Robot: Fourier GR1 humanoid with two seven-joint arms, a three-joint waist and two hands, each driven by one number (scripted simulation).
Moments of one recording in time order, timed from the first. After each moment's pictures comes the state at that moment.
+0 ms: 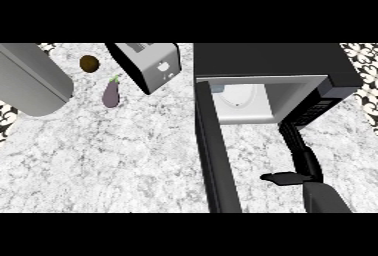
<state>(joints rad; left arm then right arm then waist) 0.56 0.39 -0.69 -2.31 -0.15 0.35 -0.13 -0.42 -0.19 -0.33 -0.31 0.17 0.21 -0.97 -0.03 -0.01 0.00</state>
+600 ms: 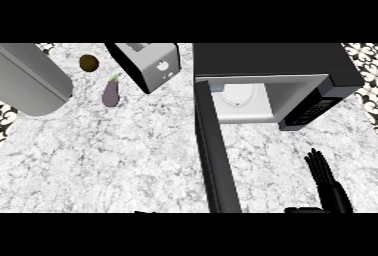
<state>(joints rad) 0.30 0.26 -0.75 -2.11 -0.19 0.27 0.00 -0.12 -0.23 -0.28 -0.55 0.09 0.30 -0.97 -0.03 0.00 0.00</state>
